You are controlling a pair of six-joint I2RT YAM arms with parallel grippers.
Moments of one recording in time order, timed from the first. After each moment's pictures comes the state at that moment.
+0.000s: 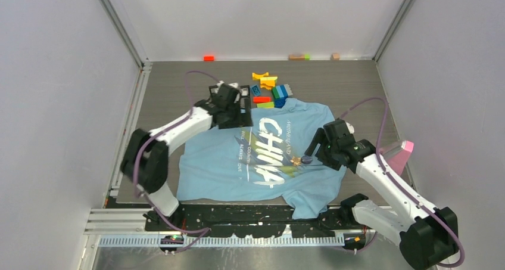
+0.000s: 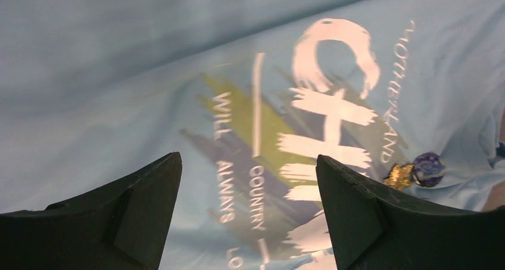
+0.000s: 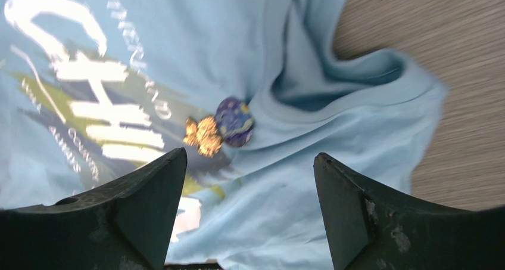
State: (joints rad) left arm -0.52 1.59 1.16 -0.46 -0.01 -0.55; right arm 0.35 0.96 0.67 -0.72 0.08 0.83
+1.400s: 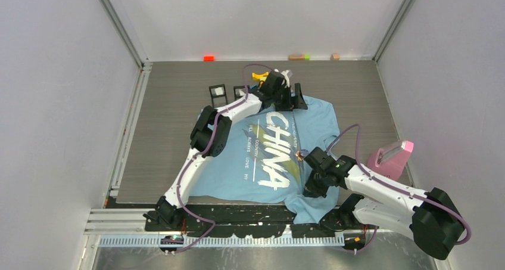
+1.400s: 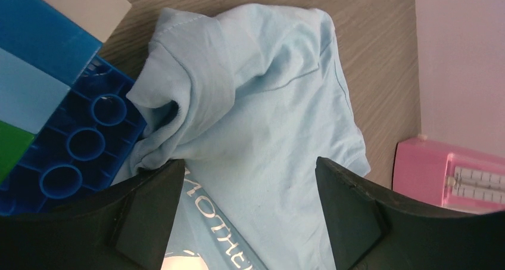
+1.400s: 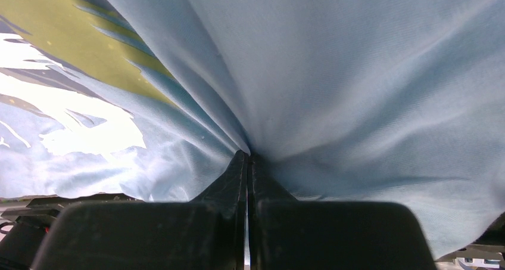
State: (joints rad) left arm -0.67 2.53 2.09 -0.17 0.36 -0.68; right arm 0.74 0.99 0.45 -0.78 -0.05 1.26
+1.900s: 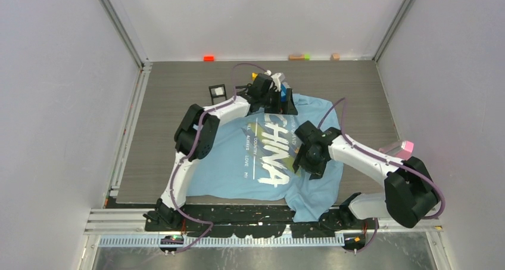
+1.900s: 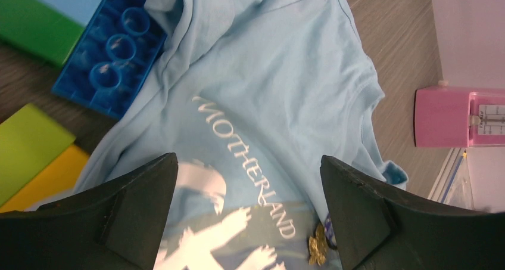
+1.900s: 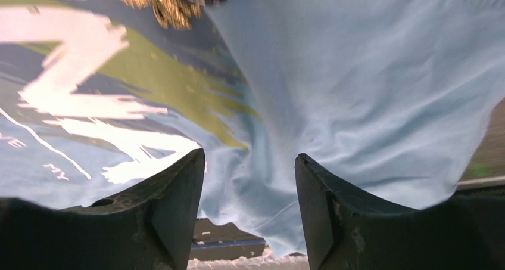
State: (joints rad) left arm -0.64 2.28 1.74 -0.07 0.43 -0.51; right arm 0.60 1.32 0.78 -0.87 0.05 1.05
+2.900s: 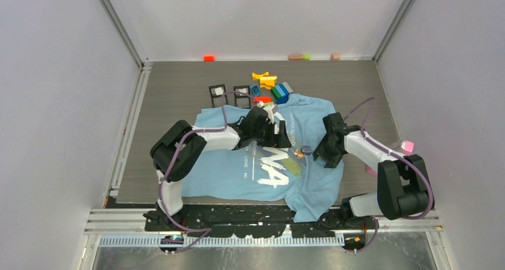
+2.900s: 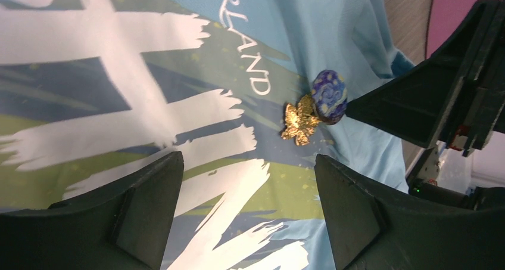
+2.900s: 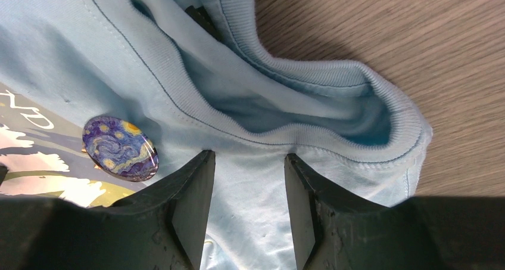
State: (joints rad) left arm -0.79 1.91 1.08 0.17 0.28 -0.65; right arm 0.20 1.37 0.69 -0.66 0.07 0.84
